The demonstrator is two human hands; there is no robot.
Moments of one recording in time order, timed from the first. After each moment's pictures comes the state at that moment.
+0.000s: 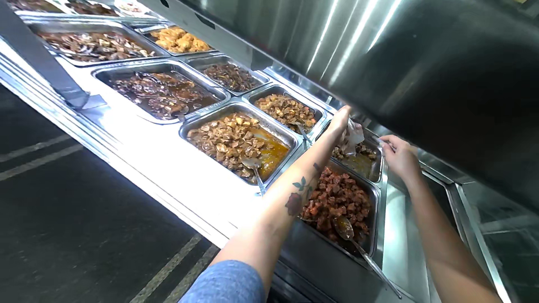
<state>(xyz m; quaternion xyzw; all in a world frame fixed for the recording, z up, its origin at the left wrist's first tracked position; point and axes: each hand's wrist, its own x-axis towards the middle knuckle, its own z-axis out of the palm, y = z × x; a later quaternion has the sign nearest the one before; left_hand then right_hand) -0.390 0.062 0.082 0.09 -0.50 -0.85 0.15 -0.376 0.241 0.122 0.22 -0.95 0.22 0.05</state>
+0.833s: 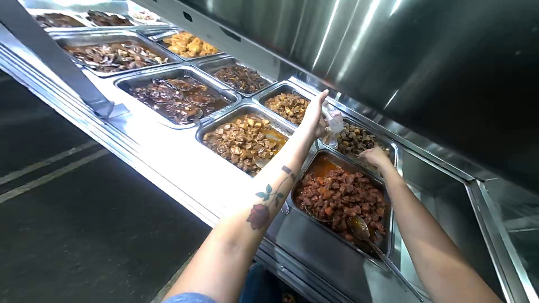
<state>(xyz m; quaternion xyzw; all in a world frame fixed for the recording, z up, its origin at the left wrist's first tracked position) -0.360 -0.024 0.062 0.13 -0.37 -0.91 0.14 -0.380 0.168 0.077 0.03 -0.95 0.23 -0.20</state>
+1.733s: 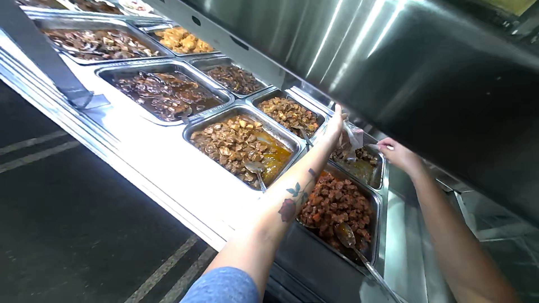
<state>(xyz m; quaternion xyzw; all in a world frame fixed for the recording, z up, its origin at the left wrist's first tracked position) -0.383 0.043 0.080 0.16 -0.45 -0.87 0.09 -0.391 0.213 0.148 0.22 -0.97 0.13 -0.06</state>
